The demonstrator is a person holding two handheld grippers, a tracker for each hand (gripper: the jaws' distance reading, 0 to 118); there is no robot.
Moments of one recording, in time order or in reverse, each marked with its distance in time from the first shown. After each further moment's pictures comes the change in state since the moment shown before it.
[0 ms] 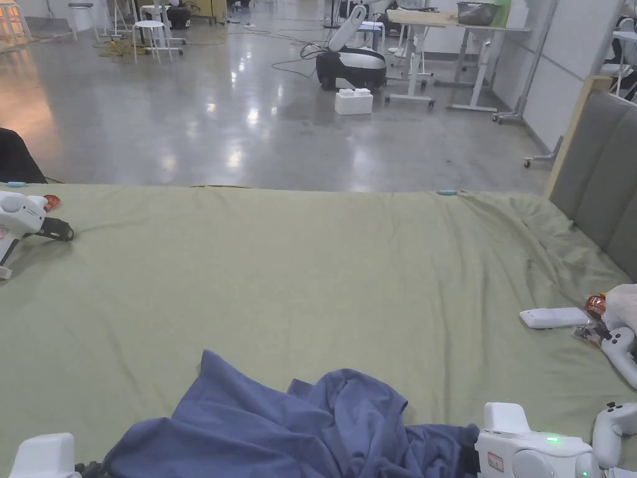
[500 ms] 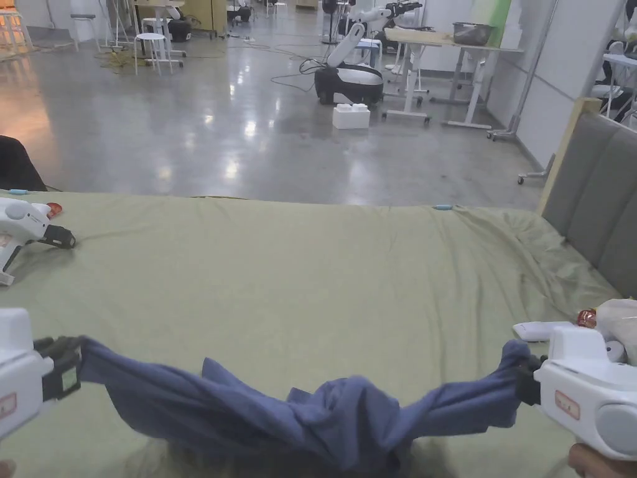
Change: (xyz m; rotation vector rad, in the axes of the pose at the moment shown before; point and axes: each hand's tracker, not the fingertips) left arm -0.020 0.112 0.069 0.323 -0.024 -0.055; right arm 0.019 0.076 0.154 0.333 -0.056 0.004
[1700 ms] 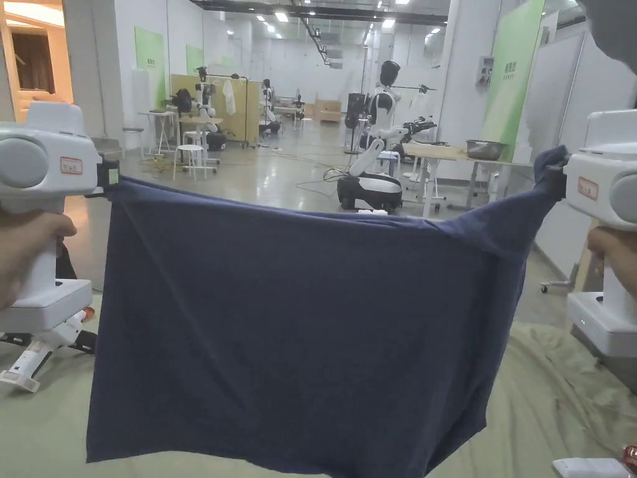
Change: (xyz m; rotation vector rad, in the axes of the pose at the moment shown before) left arm 0.006 0.293 -0.009 0.340 0.107 -0.040; right arm -0.046 0.329 0.079 0.568 -0.120 0.098
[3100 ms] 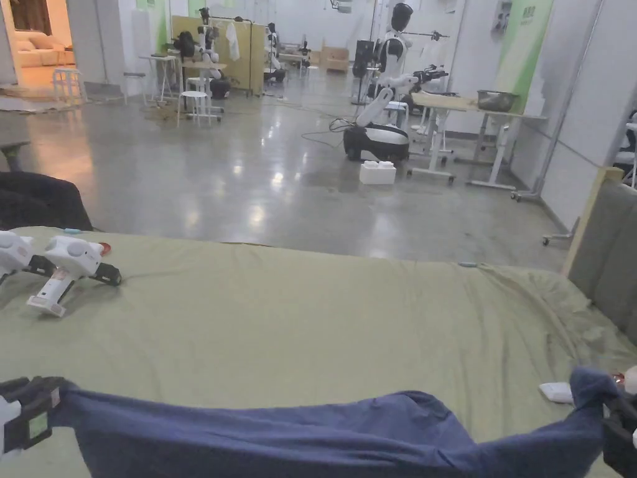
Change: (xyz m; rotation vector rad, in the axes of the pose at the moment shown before) left arm -0.054 -0.272 0.189 -0.350 -0.090 0.068; right arm -0.003 -0.231 0.242 -0.391 0.122 0.035
